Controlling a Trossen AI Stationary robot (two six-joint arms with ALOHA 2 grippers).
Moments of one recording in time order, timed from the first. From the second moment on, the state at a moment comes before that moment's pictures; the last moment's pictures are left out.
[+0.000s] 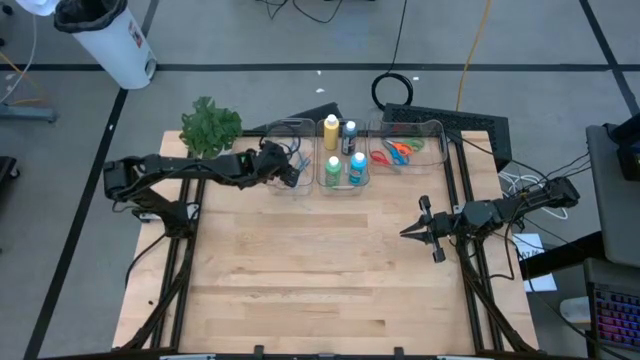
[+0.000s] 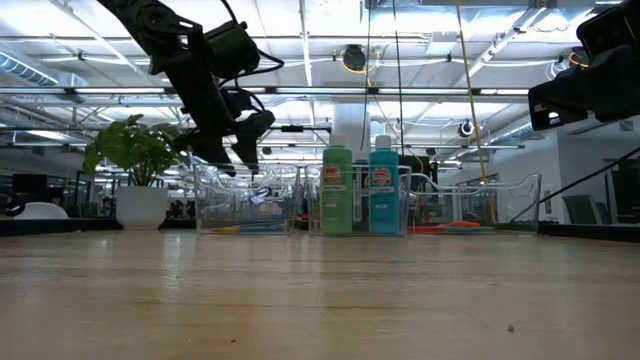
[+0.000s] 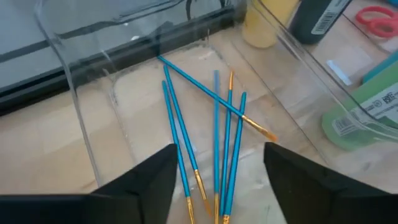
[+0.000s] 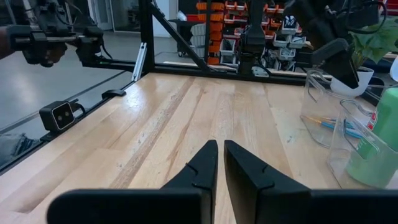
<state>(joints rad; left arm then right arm) 0.35 1.48 0.86 -0.25 -0.43 -0.59 0.30 0.16 0.01 0.05 0.13 -0.01</state>
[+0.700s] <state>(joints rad) 0.32 0.98 1.04 -0.28 0.13 -0.41 0.30 0.16 0.01 0.06 0.13 -0.01</state>
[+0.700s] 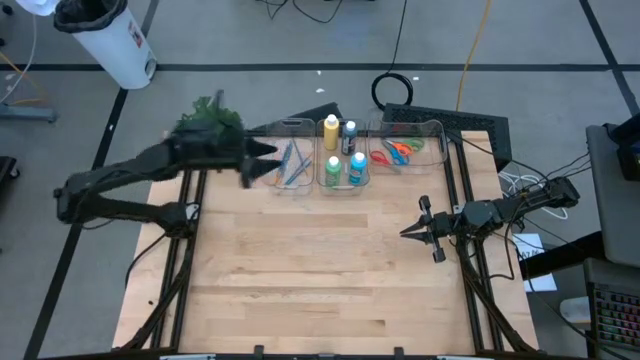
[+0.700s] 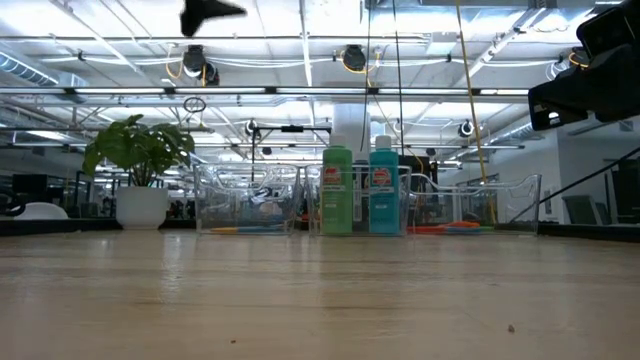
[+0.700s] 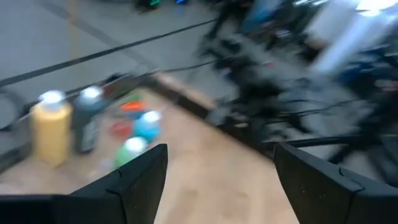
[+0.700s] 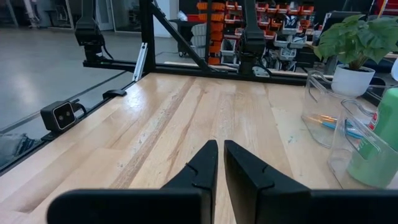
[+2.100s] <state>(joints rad) 0.26 0.19 0.02 0.41 0.33 -0.24 0.30 0.16 0.01 0.06 0.13 -0.01</state>
